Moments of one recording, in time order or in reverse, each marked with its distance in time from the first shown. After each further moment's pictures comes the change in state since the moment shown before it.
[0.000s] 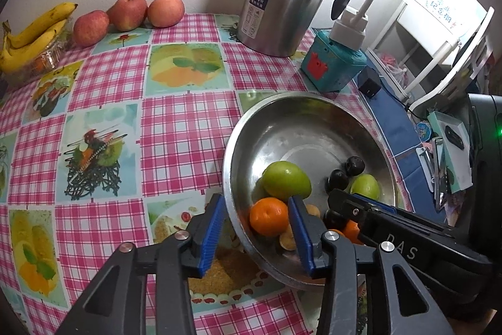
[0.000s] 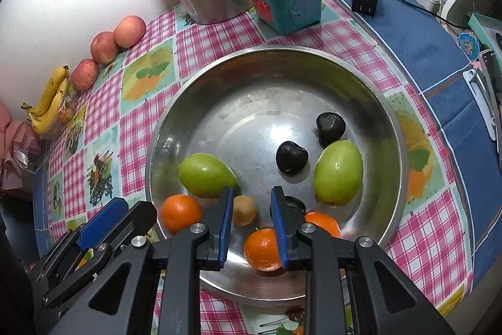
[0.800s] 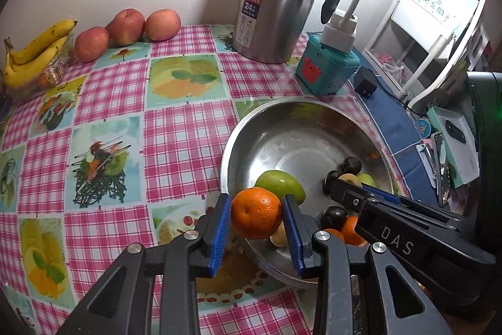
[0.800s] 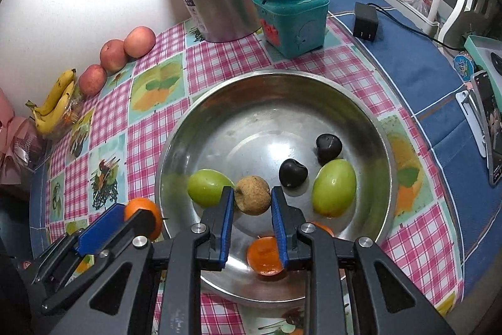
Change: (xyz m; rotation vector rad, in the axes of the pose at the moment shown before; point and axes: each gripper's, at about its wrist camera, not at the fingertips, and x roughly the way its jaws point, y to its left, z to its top) left arm -0.005 -0.011 -0.001 0.047 -0.030 0.031; right arm -0.014 0.008 0.003 -0.047 -0.068 -0.025
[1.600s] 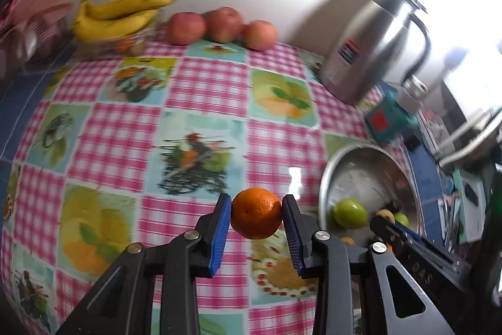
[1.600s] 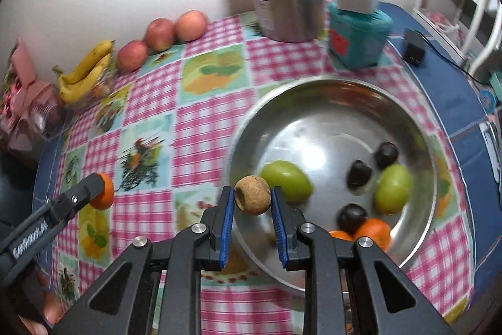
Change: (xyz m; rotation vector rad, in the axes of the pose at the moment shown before) left arm -0.046 0.090 -0.003 -0.237 -0.056 0.103; right arm -0.005 0.051 -0.009 -0.115 -0.025 0.041
